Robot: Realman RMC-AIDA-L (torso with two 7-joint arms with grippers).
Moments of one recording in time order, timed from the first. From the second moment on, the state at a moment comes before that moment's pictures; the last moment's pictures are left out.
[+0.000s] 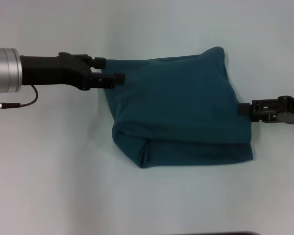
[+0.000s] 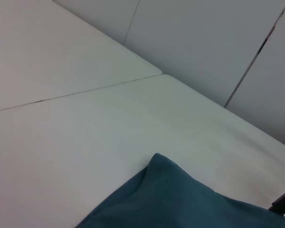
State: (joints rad) left arm -0.47 -2.16 -2.22 -1.05 -1.07 1.48 -1.92; right arm 0.42 1.95 2.41 0.64 -2.12 1.62 -0.86
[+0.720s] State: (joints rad) left arm -0.48 -2.16 -2.23 -1.05 -1.06 1.47 -1.91; right arm 0.48 1.98 2.41 0.59 -2.17 1.58 -0.87
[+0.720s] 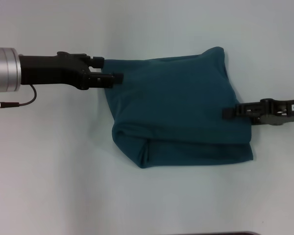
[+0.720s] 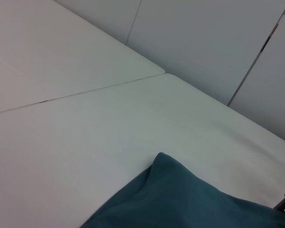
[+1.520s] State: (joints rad) left arm -0.47 -2.16 -2.23 -1.04 -1.06 1.47 -1.90; right arm 0.54 2.01 2.41 0.54 -2.09 1.52 -0.96
